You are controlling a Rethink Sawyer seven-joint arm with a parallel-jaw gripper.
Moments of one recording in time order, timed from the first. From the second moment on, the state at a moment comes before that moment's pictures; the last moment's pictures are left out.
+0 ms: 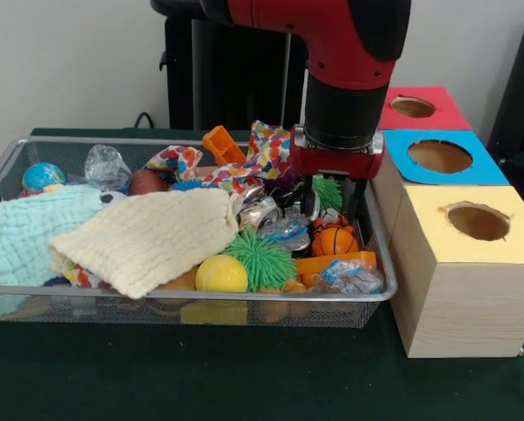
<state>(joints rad) -0.05 -0.48 -0.13 1.57 0.20 0.52 1.59</state>
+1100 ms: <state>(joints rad) -0.12 -0.53 -0.14 1.56 0.19 0.52 1.59</state>
